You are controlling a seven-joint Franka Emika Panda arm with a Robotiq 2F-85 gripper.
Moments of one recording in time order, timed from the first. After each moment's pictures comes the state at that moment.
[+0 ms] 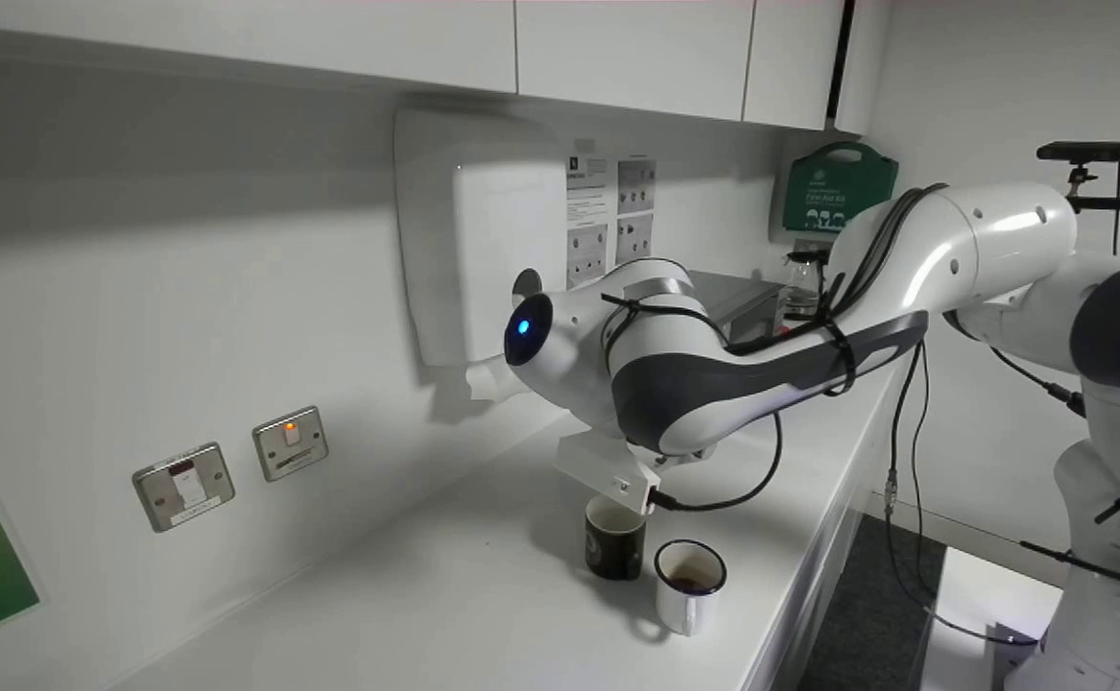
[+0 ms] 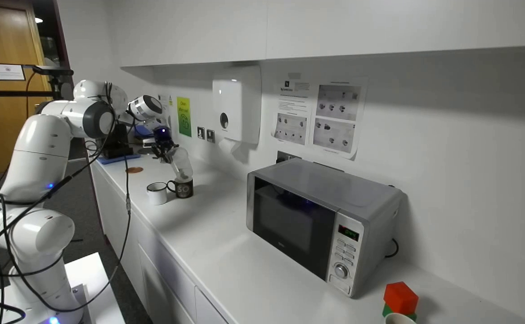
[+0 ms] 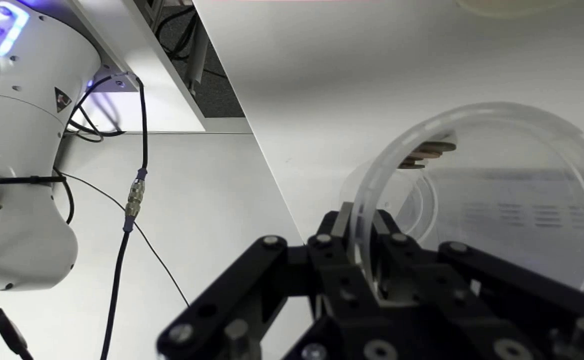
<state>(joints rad) 0.59 0.44 0.17 -1.34 -0.60 1.12 2.35</state>
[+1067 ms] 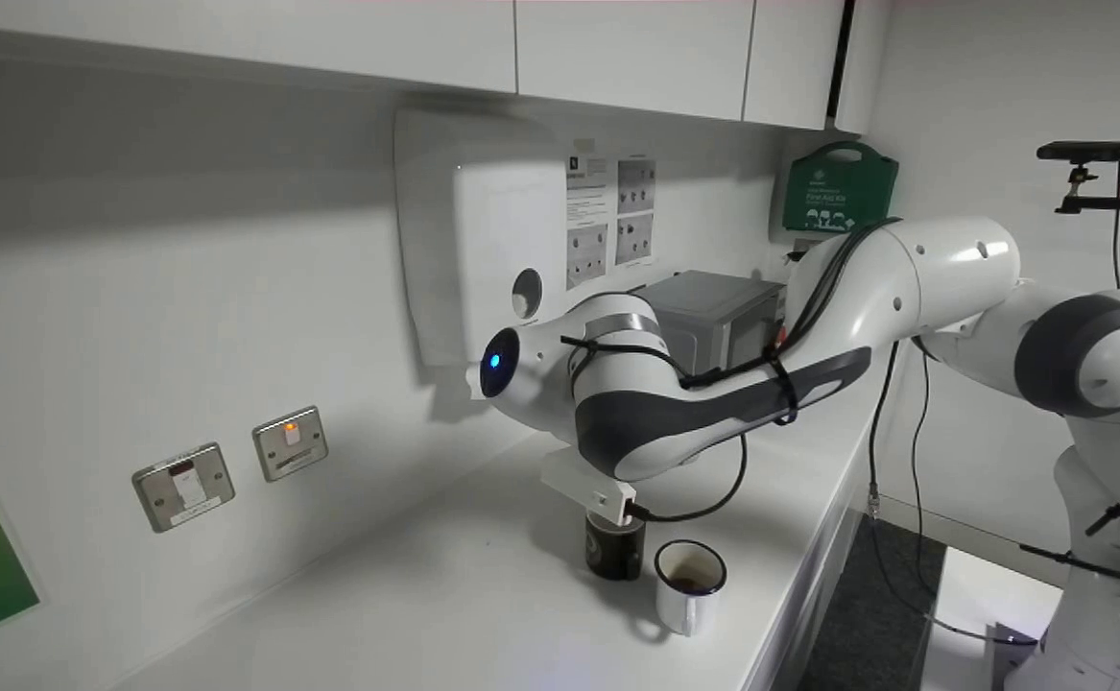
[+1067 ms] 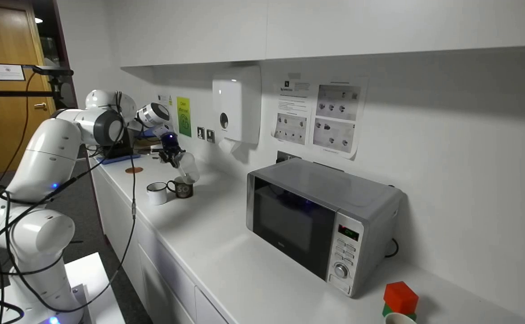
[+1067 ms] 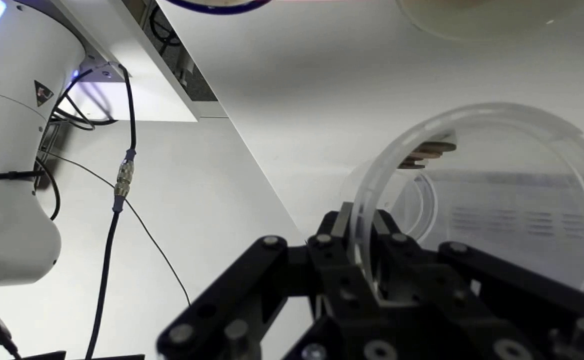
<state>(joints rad) 0.59 0.57 0.14 -1.23 -0.64 1.09 2.30</state>
